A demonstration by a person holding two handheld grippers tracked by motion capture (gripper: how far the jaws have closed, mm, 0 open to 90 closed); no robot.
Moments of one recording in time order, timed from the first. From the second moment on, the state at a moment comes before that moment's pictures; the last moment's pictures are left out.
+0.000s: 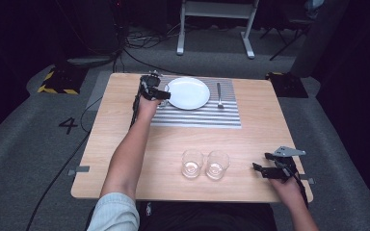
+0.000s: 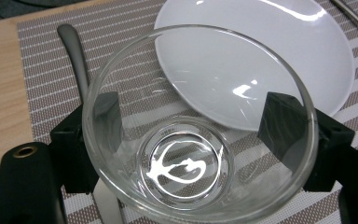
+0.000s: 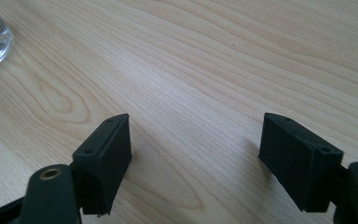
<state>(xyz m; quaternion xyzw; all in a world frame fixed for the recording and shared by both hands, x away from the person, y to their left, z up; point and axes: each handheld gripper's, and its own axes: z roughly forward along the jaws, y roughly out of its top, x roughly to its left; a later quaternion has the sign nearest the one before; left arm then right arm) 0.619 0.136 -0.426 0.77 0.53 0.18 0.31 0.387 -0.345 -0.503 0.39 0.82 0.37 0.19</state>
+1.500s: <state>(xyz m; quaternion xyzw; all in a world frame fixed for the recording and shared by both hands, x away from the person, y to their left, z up) 0.592 0.144 -0.417 0.77 0.50 0.19 0.34 0.386 -0.344 -0.503 0.39 0.82 0.37 0.19</state>
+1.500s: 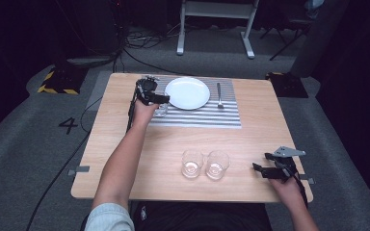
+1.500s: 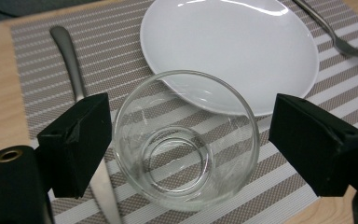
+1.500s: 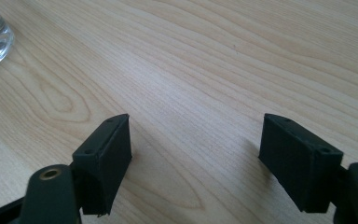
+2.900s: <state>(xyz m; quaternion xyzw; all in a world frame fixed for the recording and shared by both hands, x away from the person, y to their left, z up) 0.461 0.192 -0.353 0.81 0.39 0.19 0.39 0.387 -0.344 -0.503 0.40 0.82 0.37 0.19</state>
